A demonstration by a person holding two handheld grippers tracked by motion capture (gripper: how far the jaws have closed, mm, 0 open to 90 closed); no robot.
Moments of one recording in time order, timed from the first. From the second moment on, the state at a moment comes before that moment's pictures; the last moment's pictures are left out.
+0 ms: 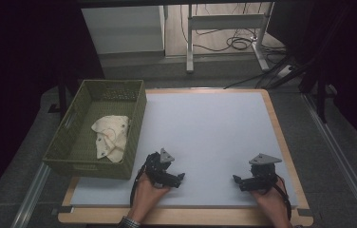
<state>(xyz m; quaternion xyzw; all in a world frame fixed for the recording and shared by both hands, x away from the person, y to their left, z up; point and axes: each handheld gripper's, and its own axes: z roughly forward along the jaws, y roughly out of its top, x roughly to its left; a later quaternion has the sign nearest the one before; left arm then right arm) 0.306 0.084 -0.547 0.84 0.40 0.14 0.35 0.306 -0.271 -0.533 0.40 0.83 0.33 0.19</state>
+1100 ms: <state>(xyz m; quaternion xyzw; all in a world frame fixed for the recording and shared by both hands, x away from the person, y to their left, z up) 0.320 0.067 -0.511 0.86 0.35 0.11 0.35 0.306 -0.271 -0.533 0.40 0.83 0.33 0.19</state>
